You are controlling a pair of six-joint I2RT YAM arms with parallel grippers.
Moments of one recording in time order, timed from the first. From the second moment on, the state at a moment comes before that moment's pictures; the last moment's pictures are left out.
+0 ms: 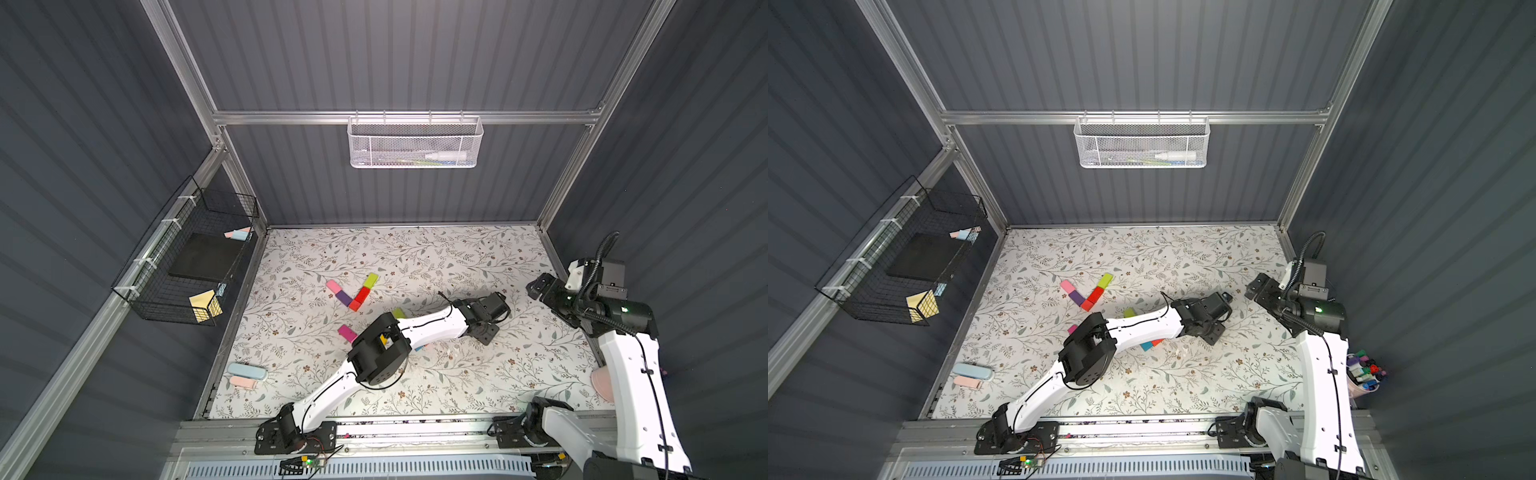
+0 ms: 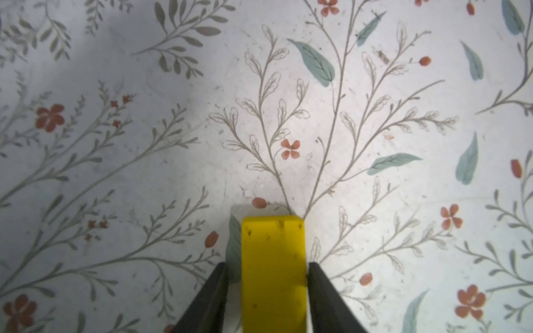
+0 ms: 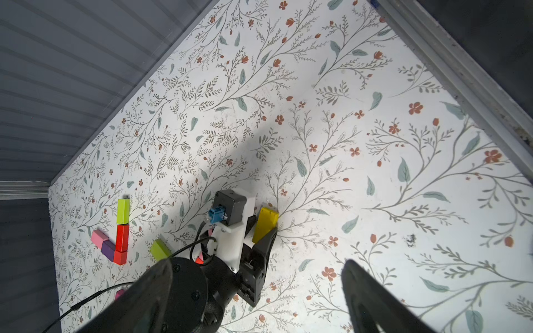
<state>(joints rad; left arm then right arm) -1.11 2.49 2.10 -0.61 -0.07 -0.28 -0.17 0.98 1.13 -1.03 -0.20 0.45</state>
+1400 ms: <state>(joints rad) -0.63 1.73 1.17 -0.45 -0.08 -0.42 0.12 1.28 1.05 -0.84 -0.24 0.59</state>
